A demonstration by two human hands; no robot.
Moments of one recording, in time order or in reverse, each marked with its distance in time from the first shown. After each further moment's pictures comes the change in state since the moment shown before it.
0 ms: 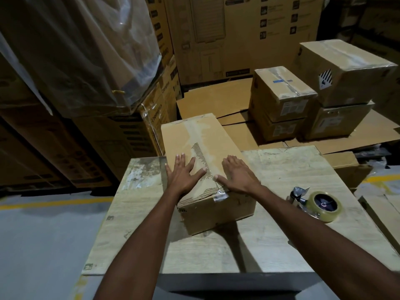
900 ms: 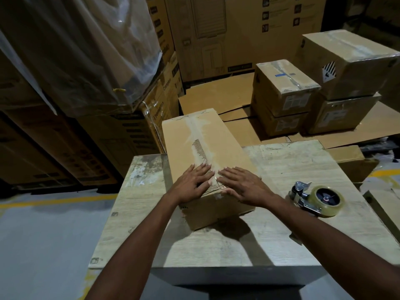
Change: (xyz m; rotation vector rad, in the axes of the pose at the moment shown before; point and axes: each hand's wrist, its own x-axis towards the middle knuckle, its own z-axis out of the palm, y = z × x) left_hand -0.030 0.001 0.002 0.105 -0.121 0.566; right_hand -0.042 0.030 0.022 -0.162 0.120 -0.468
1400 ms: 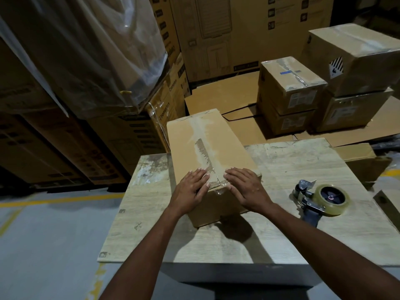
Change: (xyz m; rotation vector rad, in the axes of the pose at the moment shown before) left_hand -0.033 0.023 0.021 0.001 0.290 -0.150; right_hand -0.016 -0.012 0.033 0.163 0.422 0.145
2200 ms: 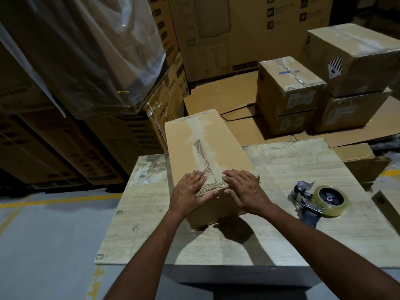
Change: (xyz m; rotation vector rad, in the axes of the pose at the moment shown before) left_hand 0.002 0.005 0.010 0.154 0.062 -0.011; right_hand -0.002 0.006 0.000 -0.100 -0.073 -0.053
